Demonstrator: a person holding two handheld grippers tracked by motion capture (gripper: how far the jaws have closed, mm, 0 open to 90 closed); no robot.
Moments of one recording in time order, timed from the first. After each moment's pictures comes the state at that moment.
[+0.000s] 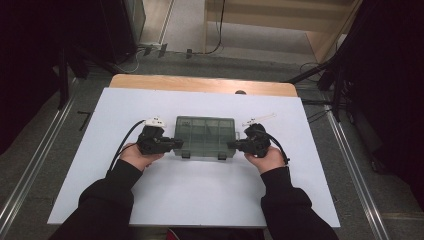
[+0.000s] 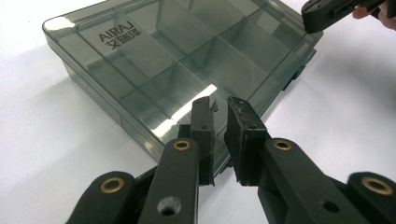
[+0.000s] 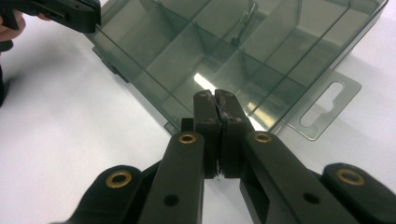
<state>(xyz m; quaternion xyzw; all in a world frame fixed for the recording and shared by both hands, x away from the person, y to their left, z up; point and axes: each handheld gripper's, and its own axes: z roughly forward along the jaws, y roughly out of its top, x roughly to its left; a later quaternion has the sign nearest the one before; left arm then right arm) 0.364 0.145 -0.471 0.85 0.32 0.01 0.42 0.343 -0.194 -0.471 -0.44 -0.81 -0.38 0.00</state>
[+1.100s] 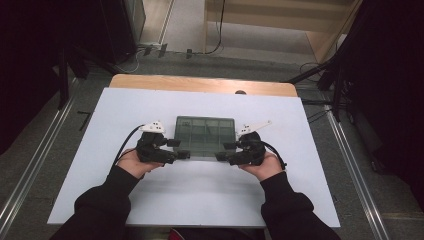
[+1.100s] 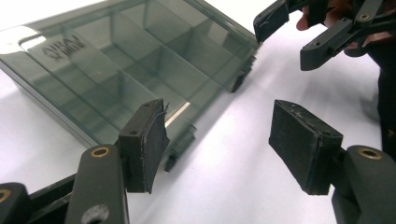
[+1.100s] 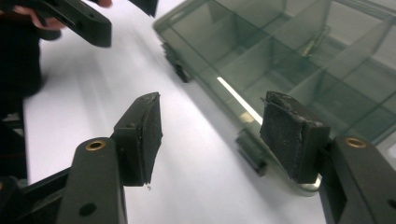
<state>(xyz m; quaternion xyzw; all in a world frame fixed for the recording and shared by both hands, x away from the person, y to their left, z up) 0.337 0.143 -0.460 0.84 0.28 -0.02 0.46 0.318 -0.177 -0.468 -0.35 -0.83 -0.43 0.01</state>
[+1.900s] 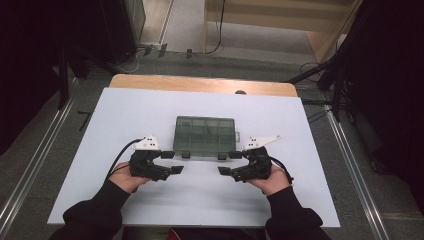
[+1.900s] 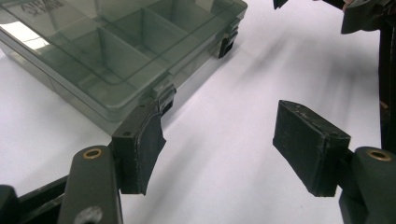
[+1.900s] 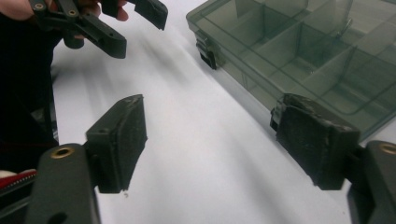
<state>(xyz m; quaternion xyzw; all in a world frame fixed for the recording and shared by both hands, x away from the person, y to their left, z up) 0.304 0.159 -0.475 0.85 0.26 0.00 0.45 0.278 -0.186 -0.471 -0.34 -0.82 -0.46 0.00</state>
